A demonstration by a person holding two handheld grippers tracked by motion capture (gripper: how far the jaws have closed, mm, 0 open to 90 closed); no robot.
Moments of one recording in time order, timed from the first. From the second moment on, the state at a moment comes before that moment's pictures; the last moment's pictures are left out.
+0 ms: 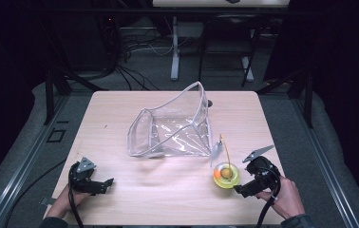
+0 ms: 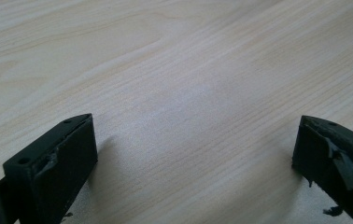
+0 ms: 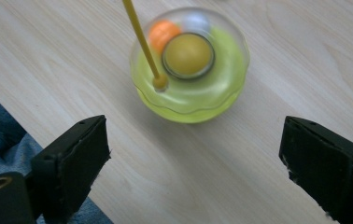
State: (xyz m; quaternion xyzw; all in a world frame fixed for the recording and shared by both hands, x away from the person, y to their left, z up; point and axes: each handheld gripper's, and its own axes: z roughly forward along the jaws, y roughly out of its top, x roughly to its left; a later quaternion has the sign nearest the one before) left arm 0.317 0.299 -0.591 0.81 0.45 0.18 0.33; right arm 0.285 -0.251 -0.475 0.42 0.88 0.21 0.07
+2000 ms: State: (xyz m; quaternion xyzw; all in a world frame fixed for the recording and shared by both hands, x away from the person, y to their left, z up) left arm 0.317 0.299 -0.592 0.81 0.44 0.18 0.33; right arm 0.313 -0.212 -0.427 0.32 0.91 0.23 0.10
